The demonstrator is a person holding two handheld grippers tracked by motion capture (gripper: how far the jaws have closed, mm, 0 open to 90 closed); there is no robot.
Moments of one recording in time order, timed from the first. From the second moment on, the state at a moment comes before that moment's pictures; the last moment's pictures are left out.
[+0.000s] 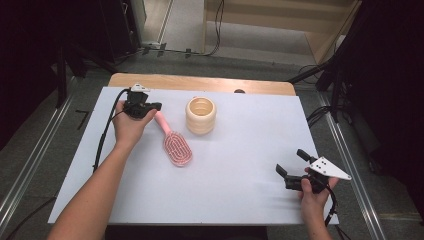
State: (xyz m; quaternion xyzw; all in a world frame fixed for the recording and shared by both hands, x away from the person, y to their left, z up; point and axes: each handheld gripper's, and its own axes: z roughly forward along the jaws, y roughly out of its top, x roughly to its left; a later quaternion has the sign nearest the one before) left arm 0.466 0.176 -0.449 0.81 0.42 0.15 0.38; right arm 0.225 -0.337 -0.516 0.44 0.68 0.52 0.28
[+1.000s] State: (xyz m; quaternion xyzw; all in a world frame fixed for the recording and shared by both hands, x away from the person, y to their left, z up) left arm 0.500 0.155 -0.480 0.85 0.43 0.12 0.27; right arm 0.227 -0.337 -0.516 0.44 0.68 0.52 0.28
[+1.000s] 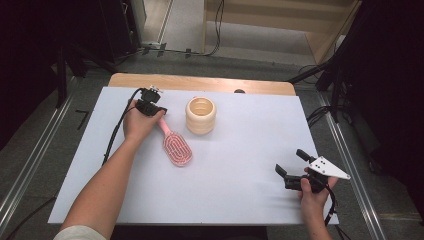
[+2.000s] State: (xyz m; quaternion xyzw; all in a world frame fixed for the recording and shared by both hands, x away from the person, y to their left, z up) left arm 0.468 0.186 -0.475 0.90 0.37 0.09 0.22; right arm 0.227 -0.335 -0.516 0.44 0.68 0.51 0.28
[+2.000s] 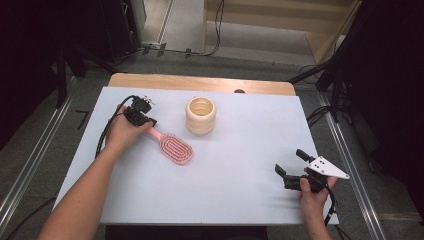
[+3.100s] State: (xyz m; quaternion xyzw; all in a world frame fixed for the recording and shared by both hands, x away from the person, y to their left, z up) left arm 0.396 0.219 -0.473 0.92 0.33 0.06 0.21; right arm 0.227 -0.334 -0.517 0.44 0.69 0.51 0.28
